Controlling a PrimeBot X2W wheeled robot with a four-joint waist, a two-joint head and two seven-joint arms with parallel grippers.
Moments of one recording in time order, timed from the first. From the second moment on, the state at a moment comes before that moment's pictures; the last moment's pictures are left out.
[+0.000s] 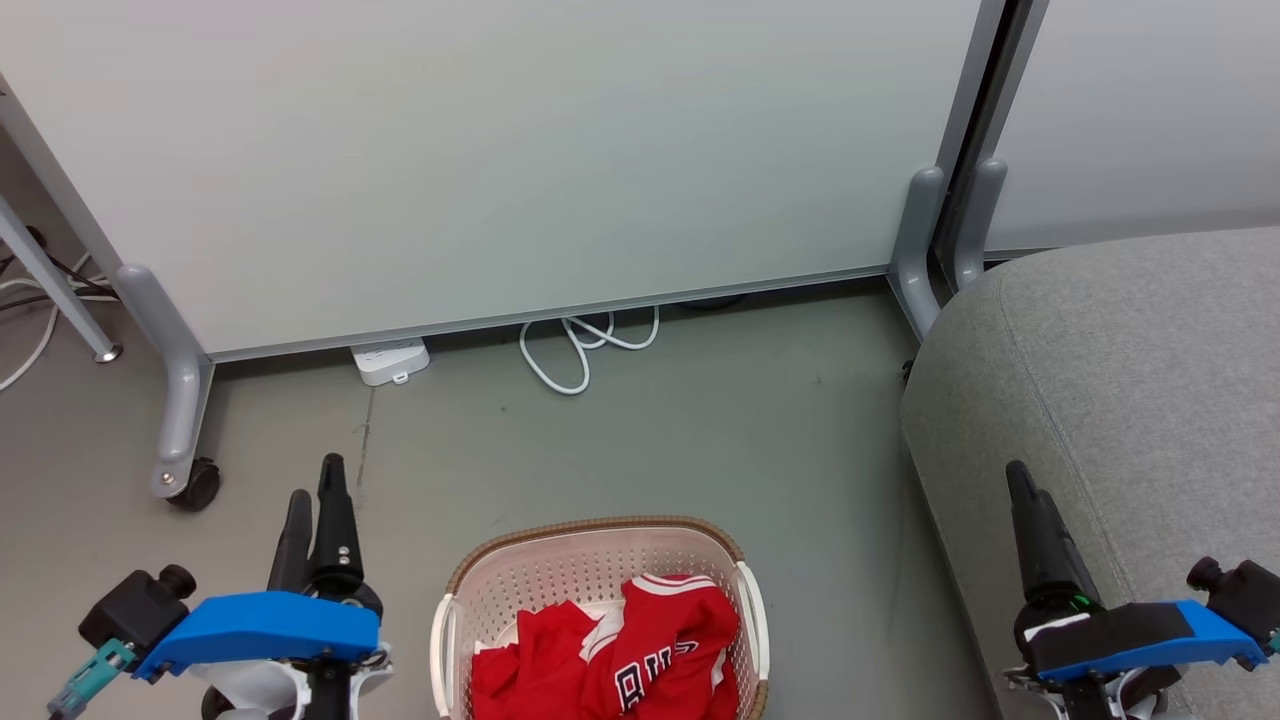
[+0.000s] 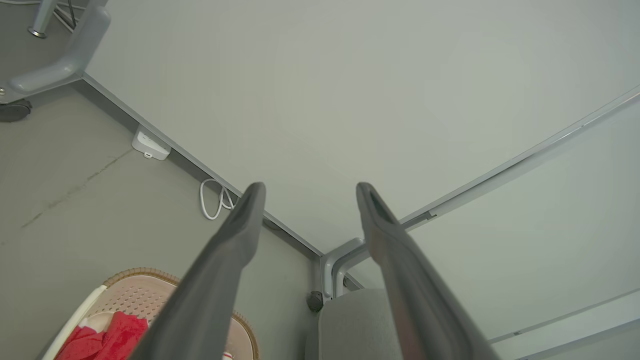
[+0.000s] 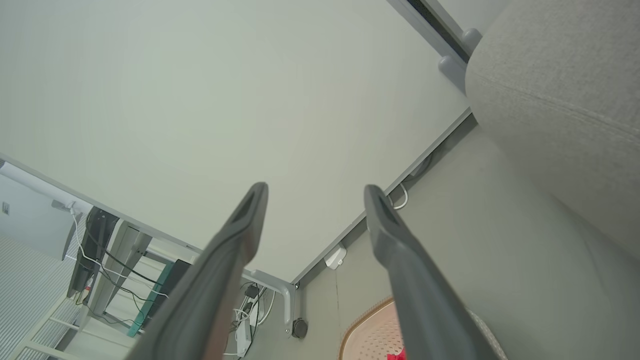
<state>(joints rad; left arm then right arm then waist) -0.07 0.04 0.00 0.20 -0.98 -0.06 -0.05 -0.06 -0.04 -0.03 0.22 0.99 0.13 -0.05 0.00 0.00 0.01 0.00</state>
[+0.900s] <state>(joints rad) -0.09 0.05 -0.09 0.21 -0.55 -0.02 -0.13 -0.07 -0.04 0.01 0.23 0.58 0.13 -0.13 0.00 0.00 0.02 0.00</state>
